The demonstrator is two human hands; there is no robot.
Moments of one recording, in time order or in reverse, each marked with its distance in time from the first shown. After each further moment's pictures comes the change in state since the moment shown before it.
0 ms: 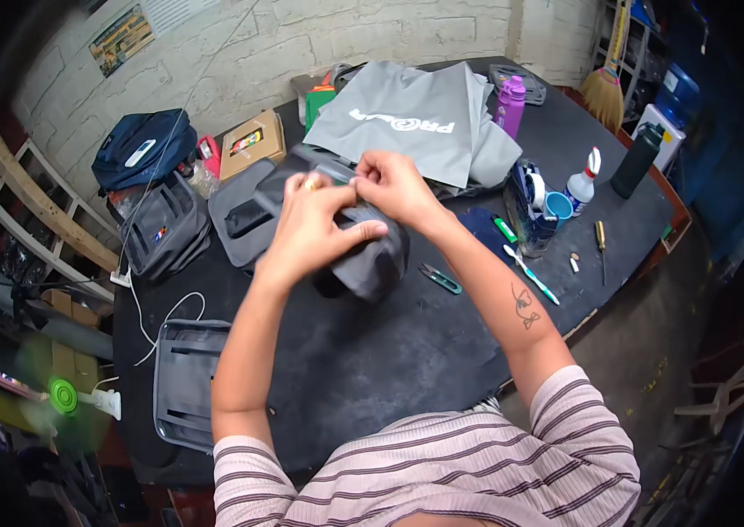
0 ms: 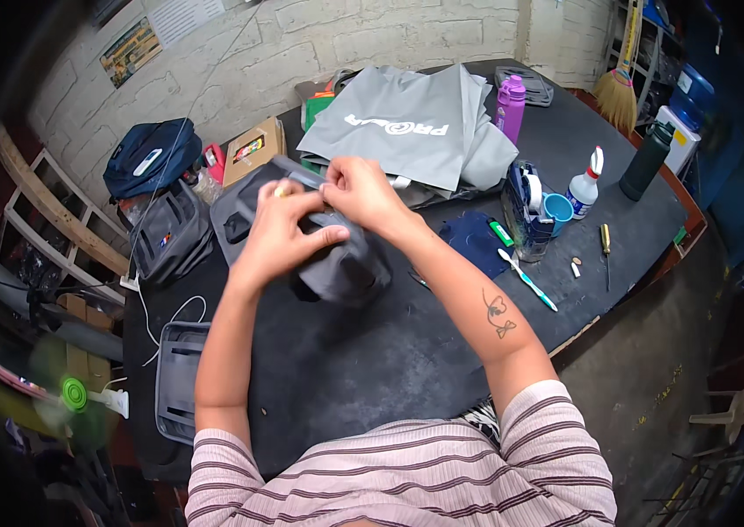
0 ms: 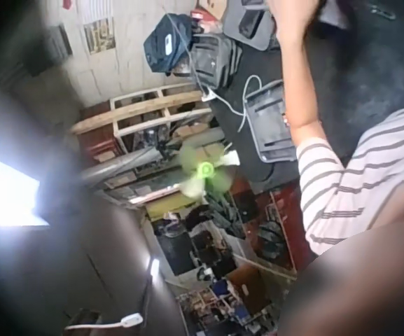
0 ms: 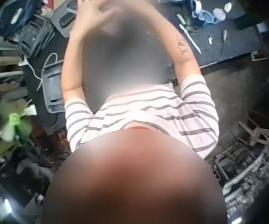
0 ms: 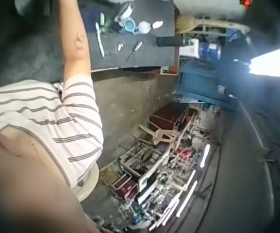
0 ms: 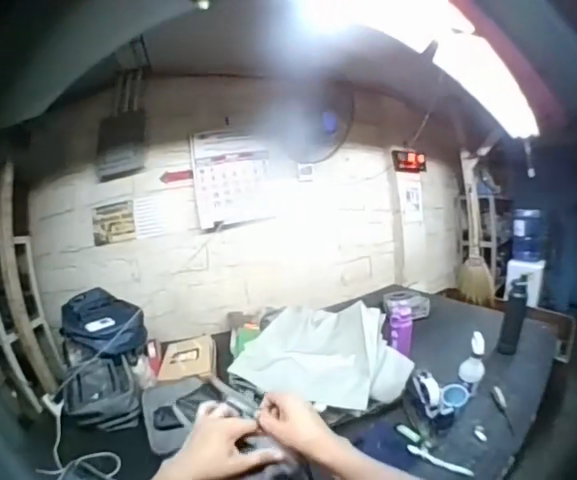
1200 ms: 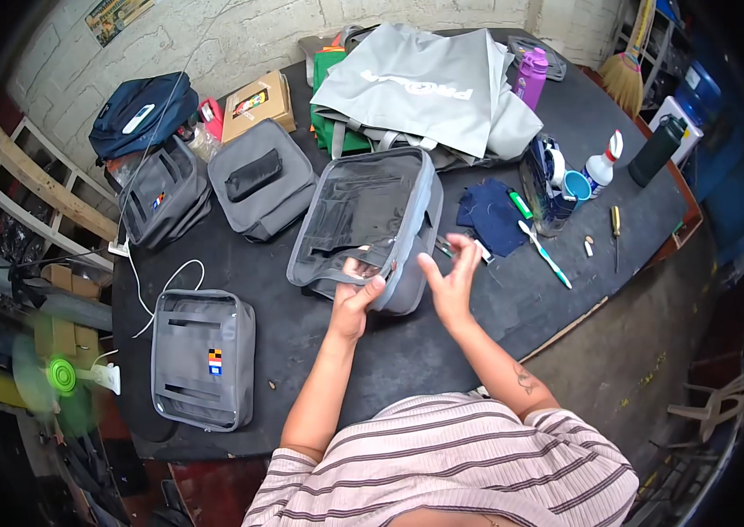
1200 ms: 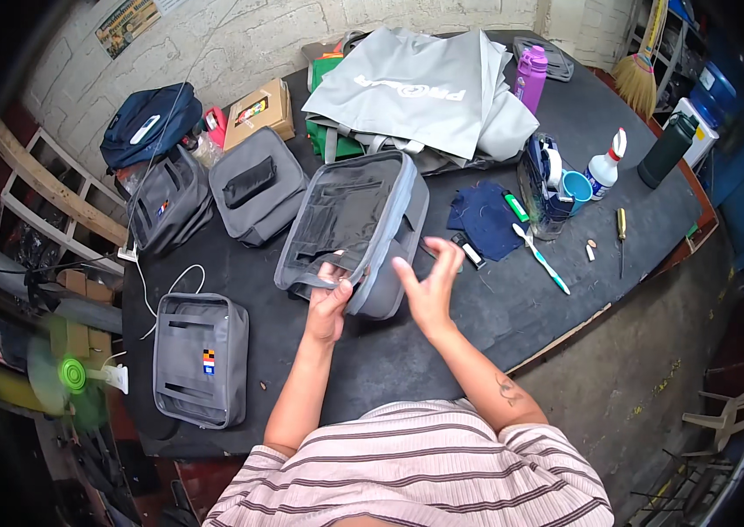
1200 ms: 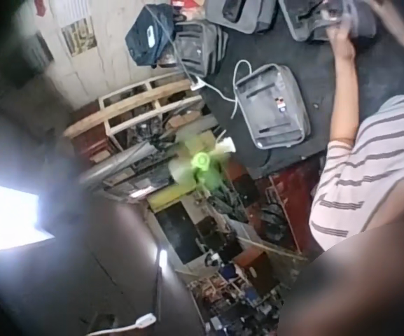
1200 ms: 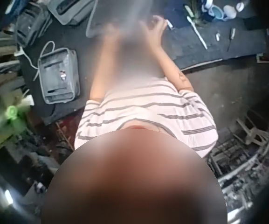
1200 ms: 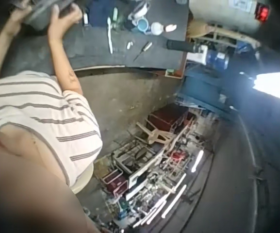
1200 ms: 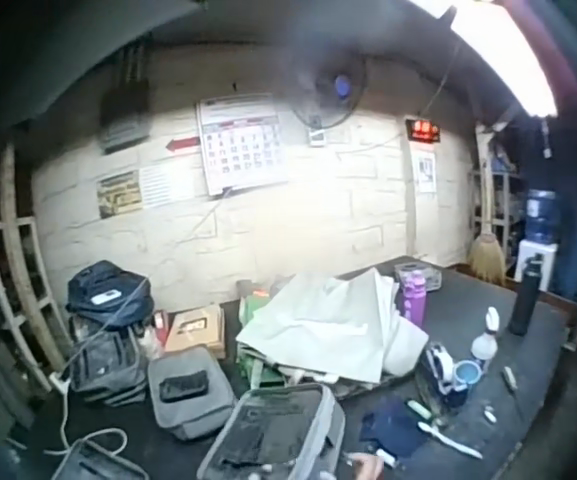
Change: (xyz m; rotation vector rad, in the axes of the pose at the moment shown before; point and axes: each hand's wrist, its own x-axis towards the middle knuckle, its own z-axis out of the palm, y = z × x) left_hand -0.132 0.031 0.131 -1.545 0.292 -0.667; right_hand -0.188 0.071 0.048 -0.122 0.611 0.242
